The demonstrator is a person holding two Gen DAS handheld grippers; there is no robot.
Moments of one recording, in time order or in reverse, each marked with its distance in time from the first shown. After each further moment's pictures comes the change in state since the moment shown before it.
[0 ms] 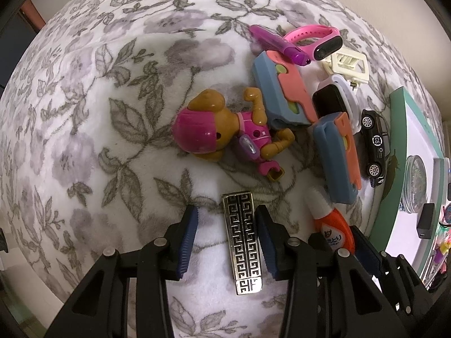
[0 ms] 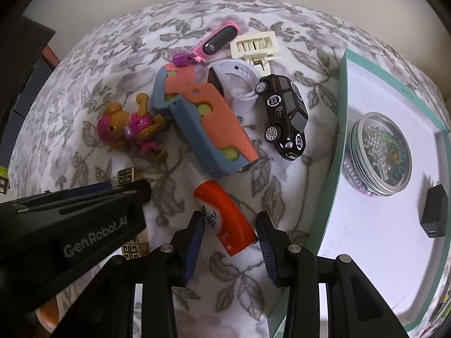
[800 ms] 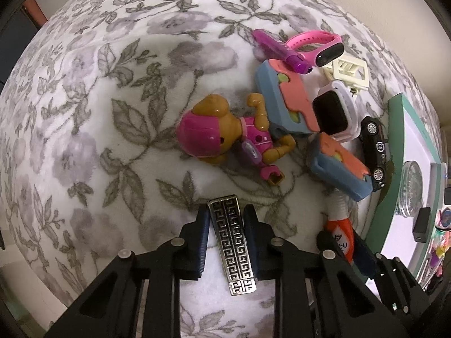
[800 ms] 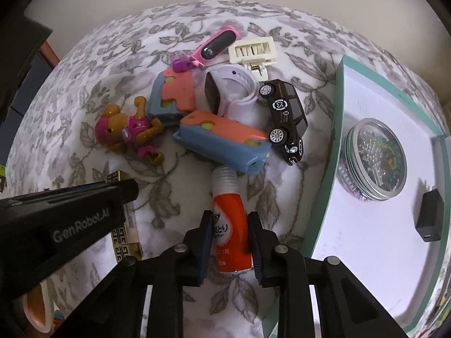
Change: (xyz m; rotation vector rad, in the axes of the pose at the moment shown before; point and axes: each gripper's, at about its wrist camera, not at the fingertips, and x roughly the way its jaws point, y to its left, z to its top) left arm -0.008 0.013 0.004 -0.025 -0.004 -0.026; right arm -0.001 -0.004 0.002 -0.001 -0.017 -0.009
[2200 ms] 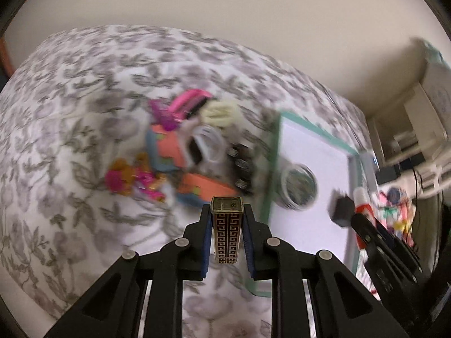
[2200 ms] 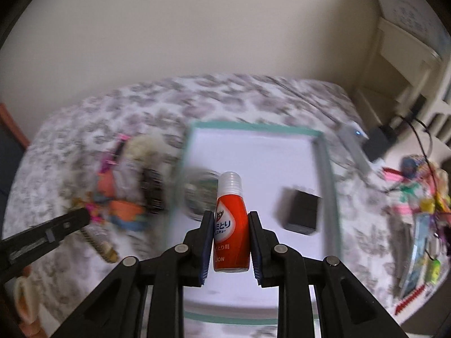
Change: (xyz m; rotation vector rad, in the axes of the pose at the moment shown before) left arm -0.107 -0.065 -0.022 0.202 -0.188 -0.232; right arm -0.138 -0.134 -0.024 0.282 -0.215 -0.190
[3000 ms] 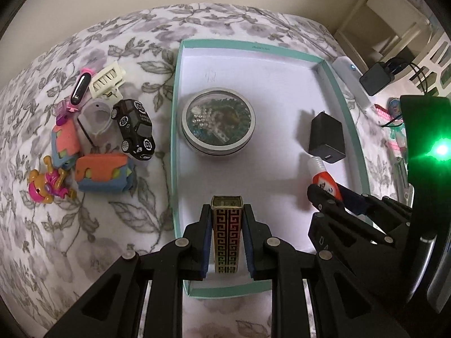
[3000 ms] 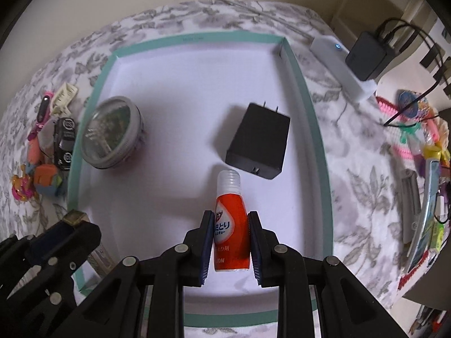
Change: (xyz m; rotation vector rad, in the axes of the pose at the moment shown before) left arm 0.072 -0.102 -0.042 0.315 0.153 0.045; right arm 0.081 -0.059 -0.043 0.087 0.272 -0.079
